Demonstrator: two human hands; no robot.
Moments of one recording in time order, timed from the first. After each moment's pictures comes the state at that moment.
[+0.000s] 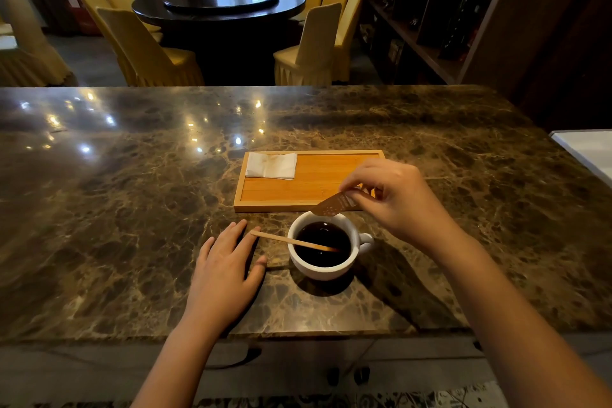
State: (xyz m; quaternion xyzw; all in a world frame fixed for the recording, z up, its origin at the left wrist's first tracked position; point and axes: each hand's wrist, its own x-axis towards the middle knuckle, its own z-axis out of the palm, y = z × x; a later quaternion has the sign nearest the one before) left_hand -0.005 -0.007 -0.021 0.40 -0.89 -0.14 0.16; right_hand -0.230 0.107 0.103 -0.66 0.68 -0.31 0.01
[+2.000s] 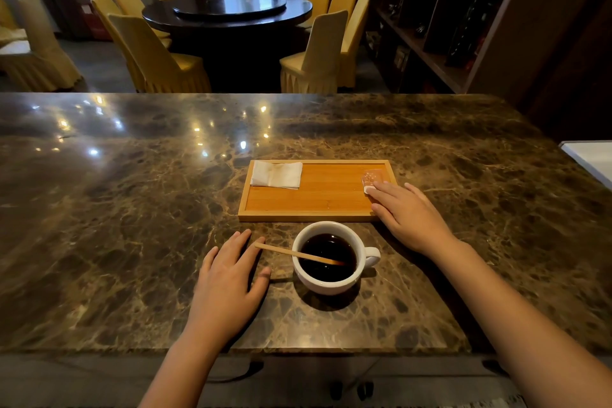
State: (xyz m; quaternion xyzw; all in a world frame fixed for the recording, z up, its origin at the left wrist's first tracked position) left_hand -0.005 -0.007 -0.021 0.40 -0.89 -0.13 0.17; right_hand -0.311 0.081 0.003 -0.60 0.79 -0.13 -0.01
